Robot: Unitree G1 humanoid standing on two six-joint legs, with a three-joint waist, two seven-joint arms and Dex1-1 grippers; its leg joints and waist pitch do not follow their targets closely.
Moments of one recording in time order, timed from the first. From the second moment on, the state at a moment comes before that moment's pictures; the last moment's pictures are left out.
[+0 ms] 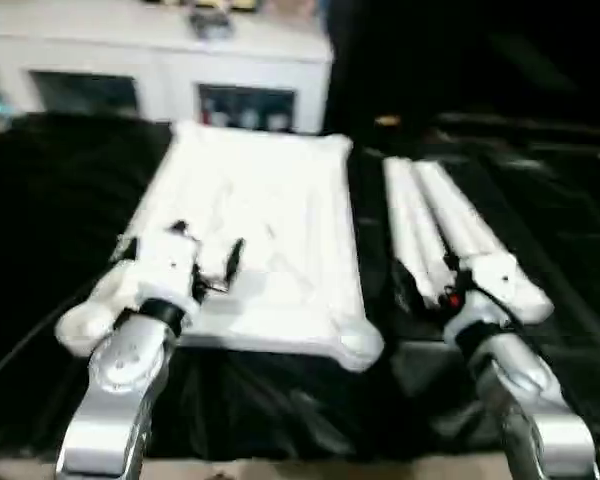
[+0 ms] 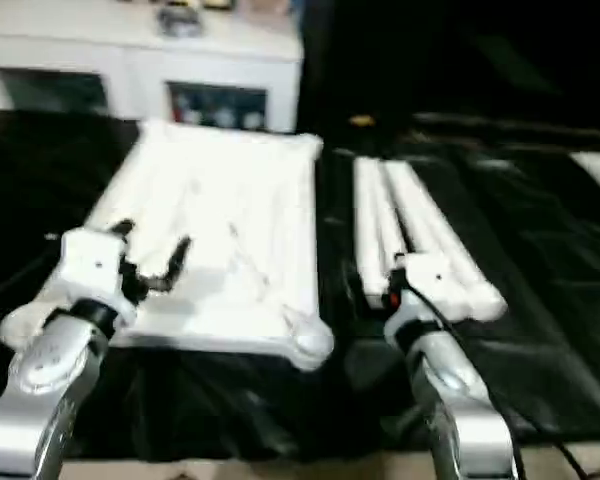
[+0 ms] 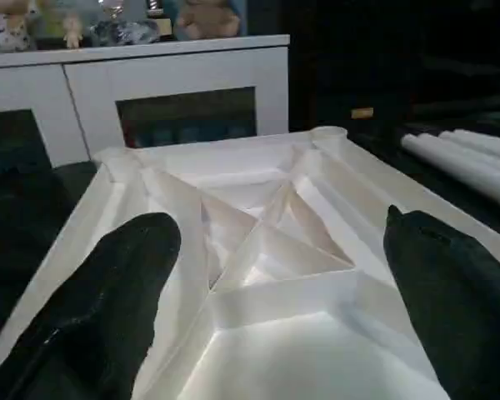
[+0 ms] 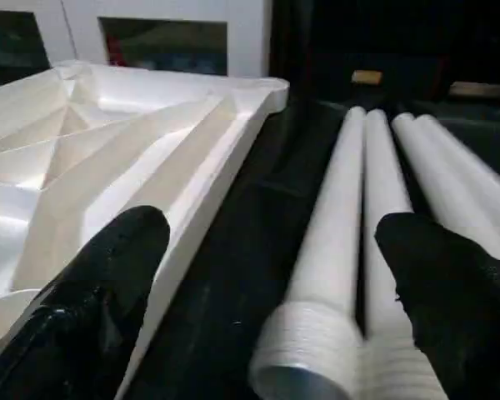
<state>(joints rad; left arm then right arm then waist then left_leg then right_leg) -0.04 0.18 -0.01 -0.32 -0.05 0.32 -0.17 -0.03 -0.17 -0.04 -0.19 0.22 0.35 0.22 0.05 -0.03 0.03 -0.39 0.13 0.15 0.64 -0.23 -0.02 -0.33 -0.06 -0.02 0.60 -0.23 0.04</state>
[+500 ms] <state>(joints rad) -0.05 0.23 -0.04 -0.30 -0.03 0.33 -0.23 -0.10 -0.25 -0.03 -0.14 0.22 0.35 0.31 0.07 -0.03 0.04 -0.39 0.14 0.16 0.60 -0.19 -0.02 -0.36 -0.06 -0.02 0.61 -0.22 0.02</state>
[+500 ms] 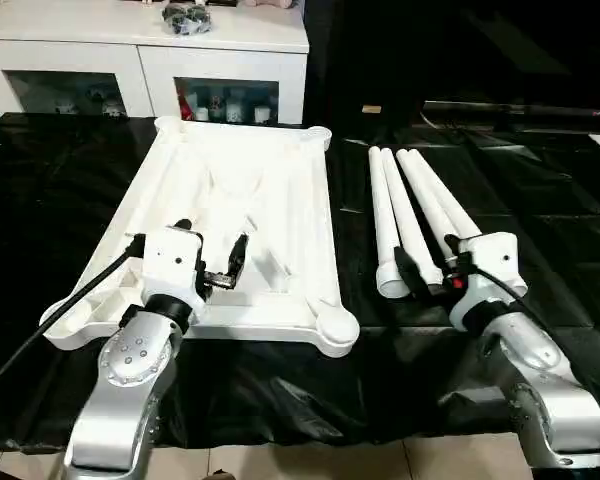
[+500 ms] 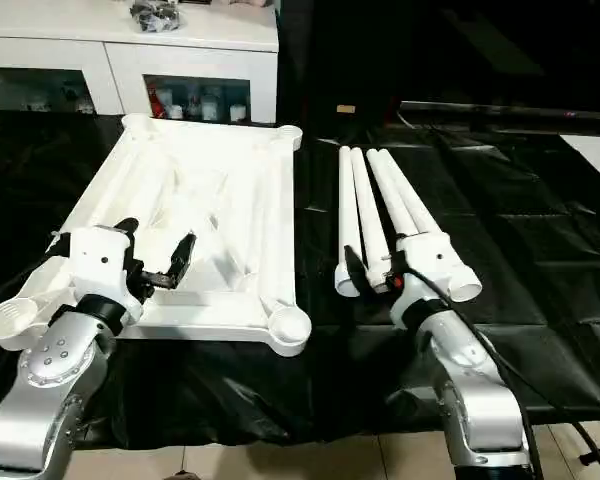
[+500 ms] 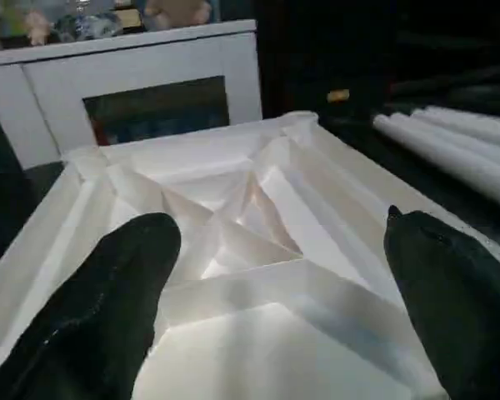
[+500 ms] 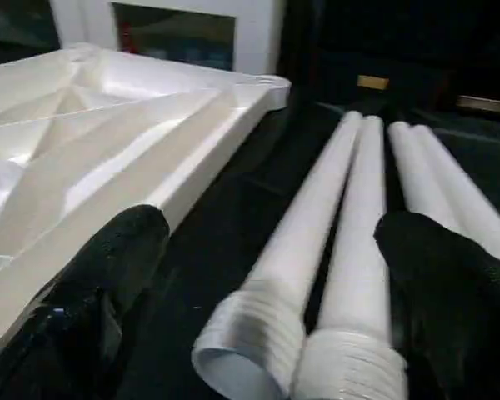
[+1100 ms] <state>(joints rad) -0.31 0.55 -0.38 -0.11 -0.13 0.44 -0.96 -0.14 -0.54 0.11 -0.14 0.31 0.42 0.82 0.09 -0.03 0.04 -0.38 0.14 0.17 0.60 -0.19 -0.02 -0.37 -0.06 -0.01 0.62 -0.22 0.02</state>
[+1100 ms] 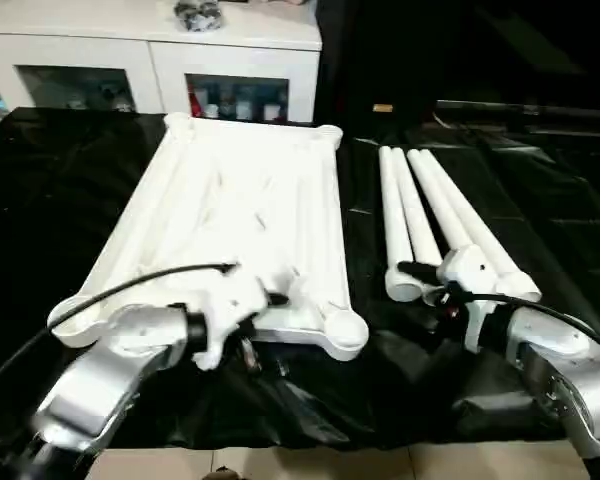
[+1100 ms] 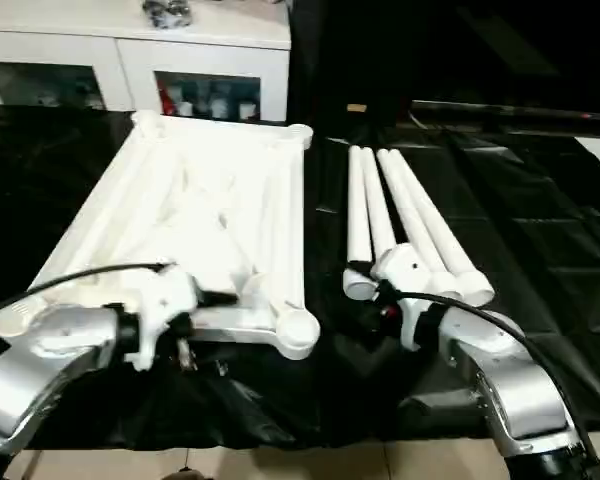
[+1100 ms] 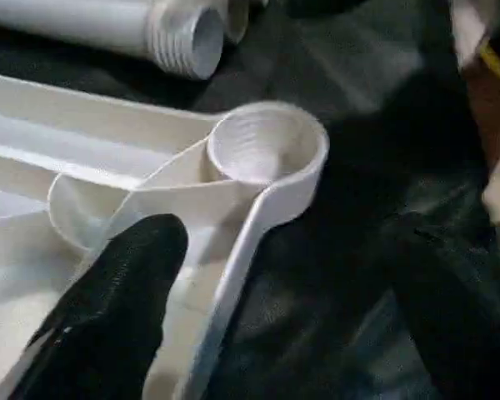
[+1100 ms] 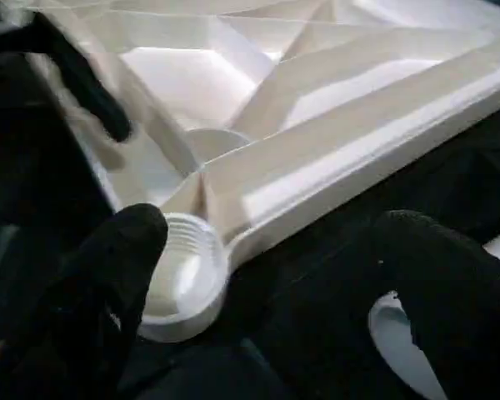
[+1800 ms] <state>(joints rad) -0.42 0.53 -0.46 0.12 -0.03 0.42 -1.00 -0.11 -0.60 0.14 -0.14 0.34 0.45 0.96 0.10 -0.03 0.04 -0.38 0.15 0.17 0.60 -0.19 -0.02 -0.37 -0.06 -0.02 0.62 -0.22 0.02</state>
